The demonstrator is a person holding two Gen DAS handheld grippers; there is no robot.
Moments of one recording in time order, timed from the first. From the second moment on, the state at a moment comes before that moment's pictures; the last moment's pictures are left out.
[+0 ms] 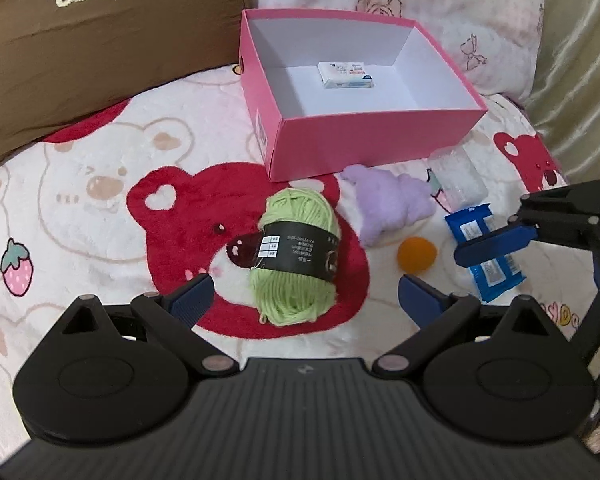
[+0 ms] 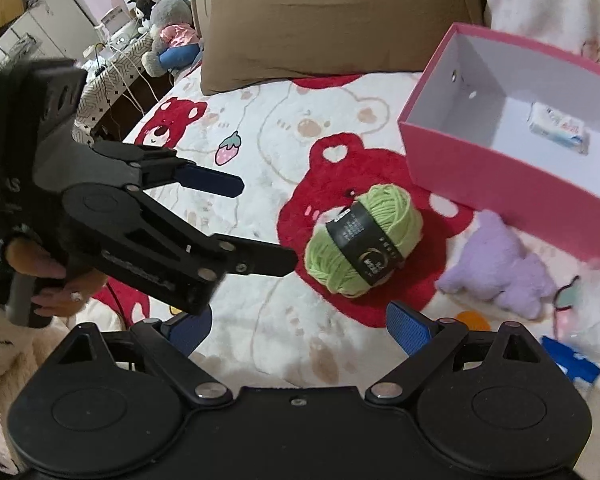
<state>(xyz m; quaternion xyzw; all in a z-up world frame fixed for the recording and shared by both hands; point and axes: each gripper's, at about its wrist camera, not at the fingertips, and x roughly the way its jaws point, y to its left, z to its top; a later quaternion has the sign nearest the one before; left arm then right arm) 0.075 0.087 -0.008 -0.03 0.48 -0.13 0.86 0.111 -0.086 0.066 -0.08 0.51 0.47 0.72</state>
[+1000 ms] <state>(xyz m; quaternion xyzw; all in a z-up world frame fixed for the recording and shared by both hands) 0.099 0.104 -0.066 -0.10 0.49 -0.15 0.85 0.098 -0.043 -0.003 -0.03 0.46 0.42 0.78</state>
